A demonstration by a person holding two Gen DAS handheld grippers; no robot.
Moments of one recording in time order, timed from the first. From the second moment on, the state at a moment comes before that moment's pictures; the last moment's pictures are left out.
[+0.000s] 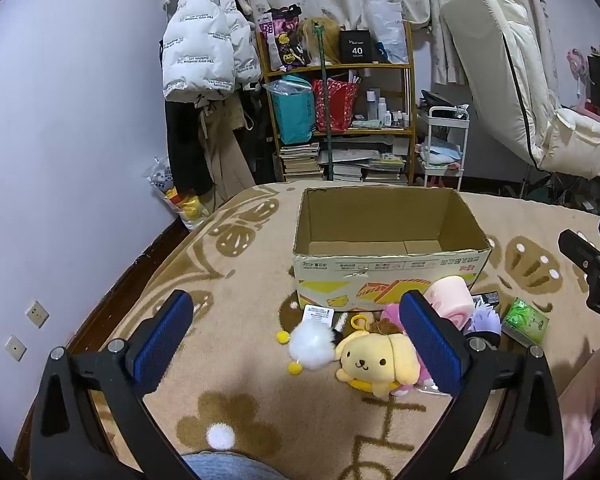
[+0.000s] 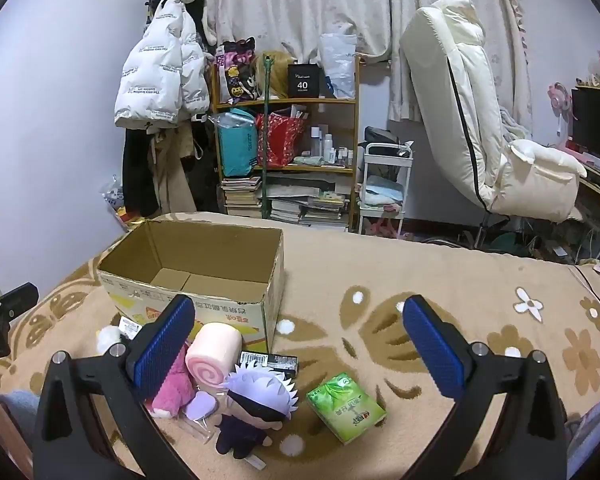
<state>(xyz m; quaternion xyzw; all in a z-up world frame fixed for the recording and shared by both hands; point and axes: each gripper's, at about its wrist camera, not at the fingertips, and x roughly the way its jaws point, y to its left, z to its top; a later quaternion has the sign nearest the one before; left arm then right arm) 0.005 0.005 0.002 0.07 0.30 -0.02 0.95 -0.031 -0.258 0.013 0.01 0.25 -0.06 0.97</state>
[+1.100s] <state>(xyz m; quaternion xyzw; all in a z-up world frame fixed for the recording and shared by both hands) 0.000 0.002 0.004 0.07 0.29 -0.01 0.95 -0.033 -0.258 0.013 0.01 0.25 -0.06 0.97</state>
